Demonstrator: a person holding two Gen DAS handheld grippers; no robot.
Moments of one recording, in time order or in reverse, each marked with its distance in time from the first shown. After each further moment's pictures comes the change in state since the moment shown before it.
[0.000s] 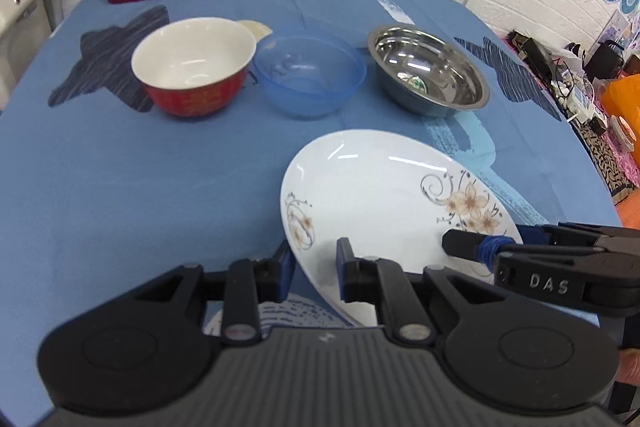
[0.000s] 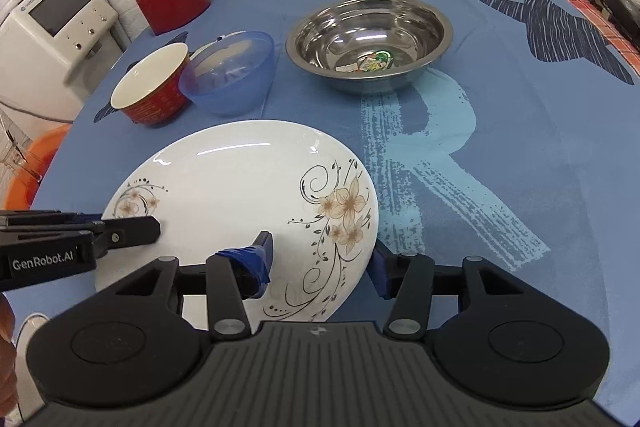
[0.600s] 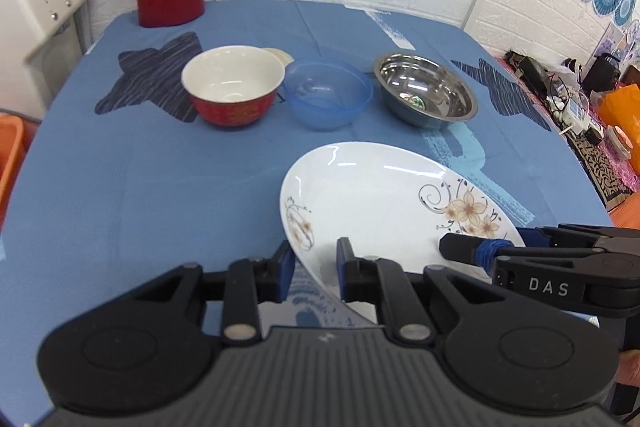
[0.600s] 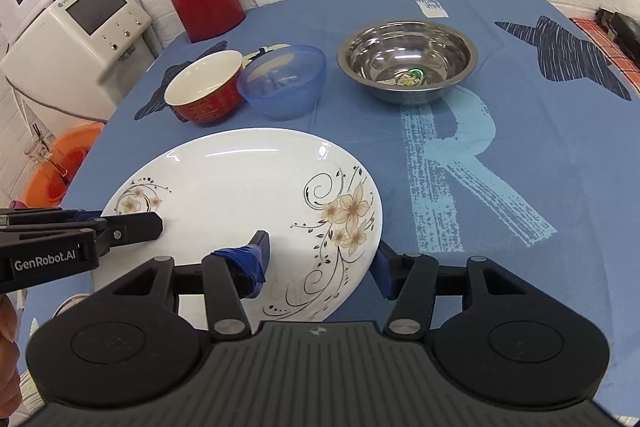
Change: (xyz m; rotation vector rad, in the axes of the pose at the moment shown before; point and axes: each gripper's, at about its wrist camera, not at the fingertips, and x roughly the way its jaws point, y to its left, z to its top) left arm -0.061 0.010 -0.029 -0.009 -0.087 0.023; right arm -0.038 0.034 -0.016 -0.030 -0.044 0.035
